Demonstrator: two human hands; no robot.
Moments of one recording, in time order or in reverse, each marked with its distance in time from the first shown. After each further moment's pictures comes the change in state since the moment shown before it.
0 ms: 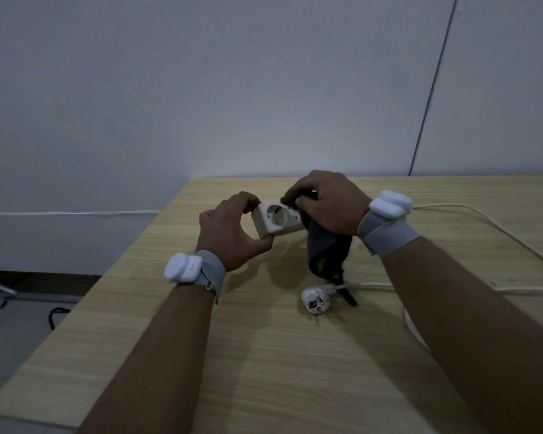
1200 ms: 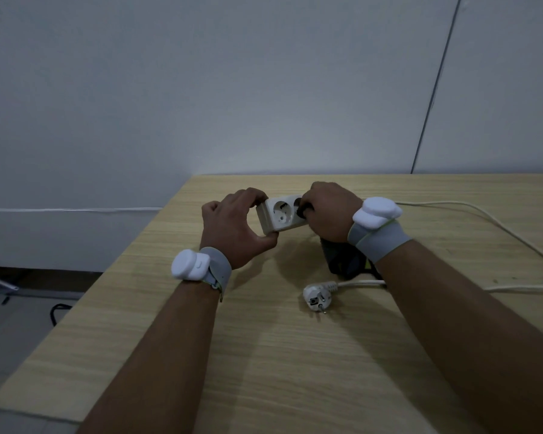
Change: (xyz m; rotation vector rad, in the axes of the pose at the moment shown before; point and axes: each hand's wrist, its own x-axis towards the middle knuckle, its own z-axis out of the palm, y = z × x) left_hand -0.001 0.005 0.002 0.085 0.056 0.067; right_hand 0.006 0.016 0.028 -0.319 -0.121 0.100
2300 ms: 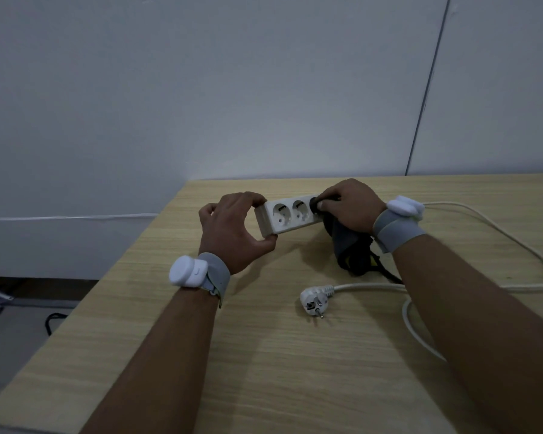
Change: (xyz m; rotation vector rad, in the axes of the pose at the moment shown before) left_hand 0.003 0.004 0.003 -0.002 0.036 0.005; right_hand -0.001 0.047 -0.005 0.304 0.122 0.111
